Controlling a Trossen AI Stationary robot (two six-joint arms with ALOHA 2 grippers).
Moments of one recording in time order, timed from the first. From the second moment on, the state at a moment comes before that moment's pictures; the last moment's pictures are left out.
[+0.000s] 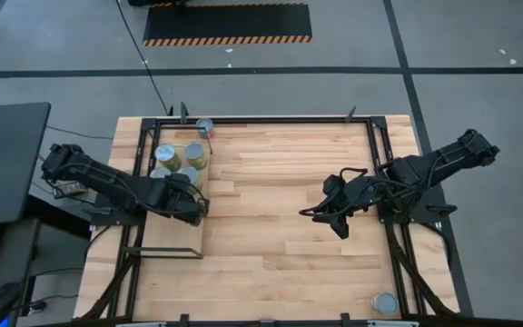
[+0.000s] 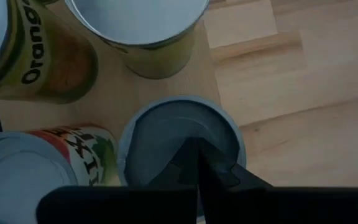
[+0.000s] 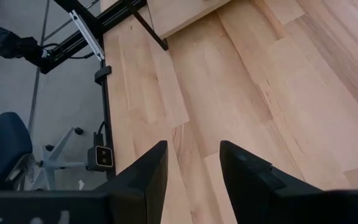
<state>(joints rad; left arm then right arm) -0.33 1.28 0.98 -1.19 -0.34 -1.66 0.37 1.13 1.10 -0.68 0.13 0.75</state>
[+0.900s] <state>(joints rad) -0.19 1.21 1.31 -1.05 -0.64 -1.19 0.32 1.12 1.12 -0.70 0.42 0.48</state>
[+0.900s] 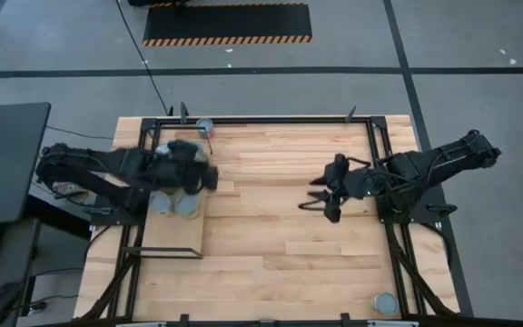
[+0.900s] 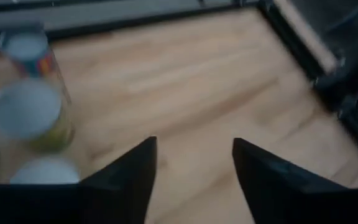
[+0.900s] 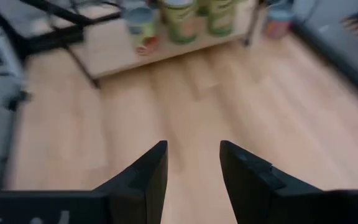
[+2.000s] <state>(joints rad) 0.89 1.77 1.65 -1.07 -0.01 -0.49 -0.32 1.30 1.13 -0.54 0.19 0.19</state>
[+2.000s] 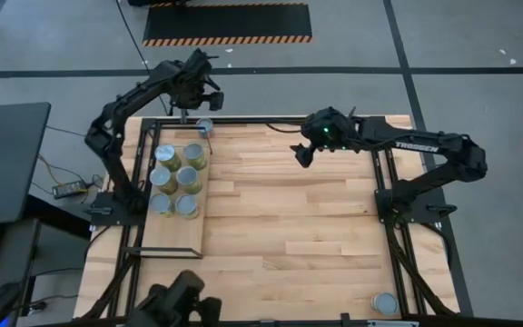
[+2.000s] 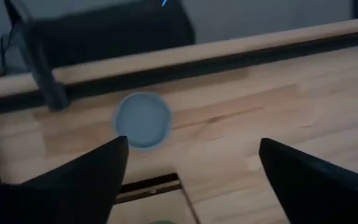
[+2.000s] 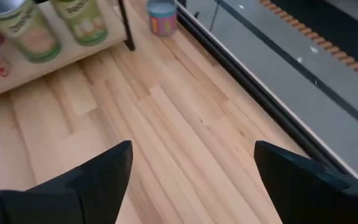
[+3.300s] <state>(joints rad) 0.98 2.05 1.64 -1.08 0.01 -0.46 -0.37 1.35 1.13 -0.39 0.16 0.30</state>
